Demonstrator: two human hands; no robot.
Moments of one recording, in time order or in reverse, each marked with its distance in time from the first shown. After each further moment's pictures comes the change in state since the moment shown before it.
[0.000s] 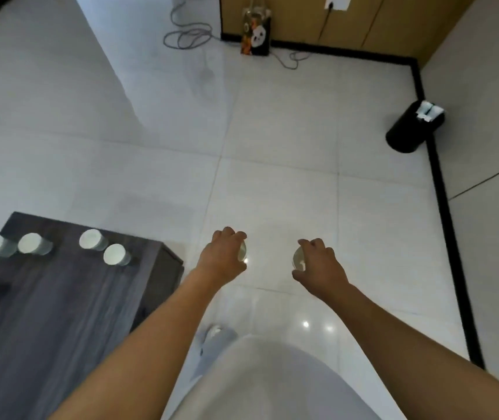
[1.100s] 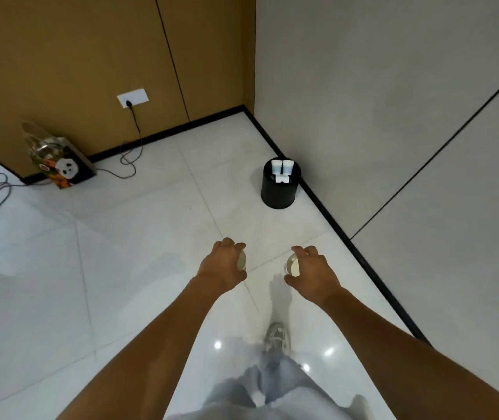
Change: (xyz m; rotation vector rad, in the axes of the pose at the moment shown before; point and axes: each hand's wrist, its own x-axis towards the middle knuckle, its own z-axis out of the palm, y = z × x) left_hand 0.610 0.511 -0.129 0.318 -0.219 0.534; right_hand 0.421 0.368 -0.397 0.341 0.250 0.460
